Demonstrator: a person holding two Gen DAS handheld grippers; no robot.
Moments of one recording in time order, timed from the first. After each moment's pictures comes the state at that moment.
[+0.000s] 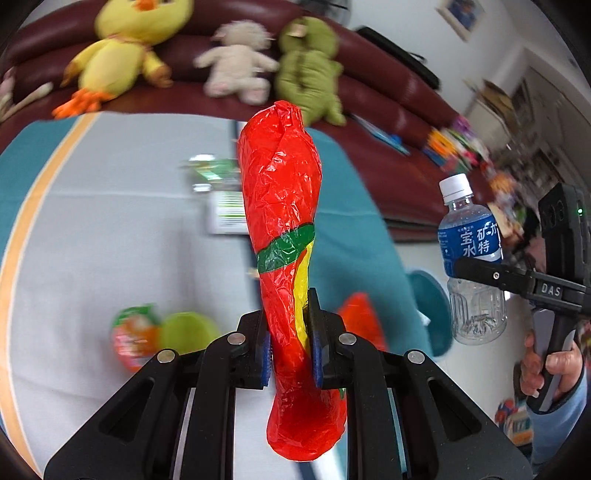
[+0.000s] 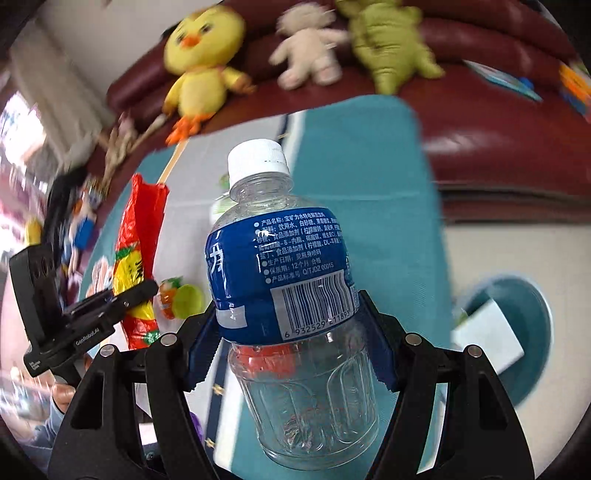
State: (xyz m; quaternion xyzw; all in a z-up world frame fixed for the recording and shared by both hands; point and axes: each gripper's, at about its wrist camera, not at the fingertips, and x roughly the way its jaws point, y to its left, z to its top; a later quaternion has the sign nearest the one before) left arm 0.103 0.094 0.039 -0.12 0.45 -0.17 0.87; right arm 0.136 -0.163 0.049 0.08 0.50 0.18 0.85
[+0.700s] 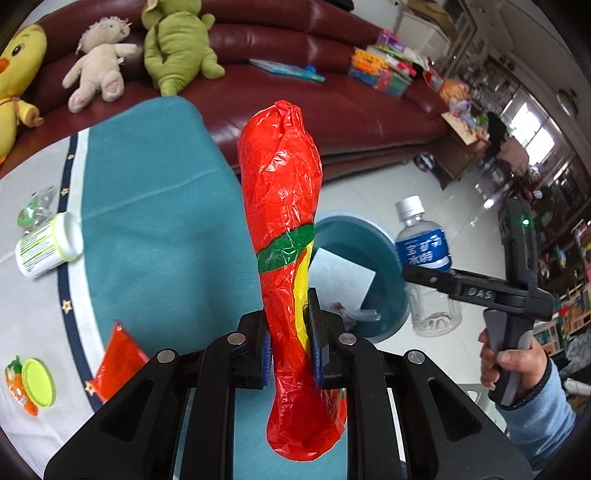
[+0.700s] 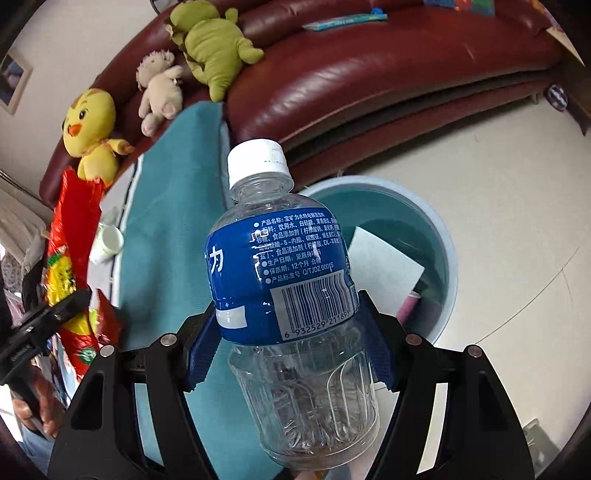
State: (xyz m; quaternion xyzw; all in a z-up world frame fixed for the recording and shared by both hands) left arm 0.118 -0.131 0.021 0.01 0.50 -0.27 0.82; right arm 0.089 -0.389 -0.051 0.21 0.50 0.04 0.84
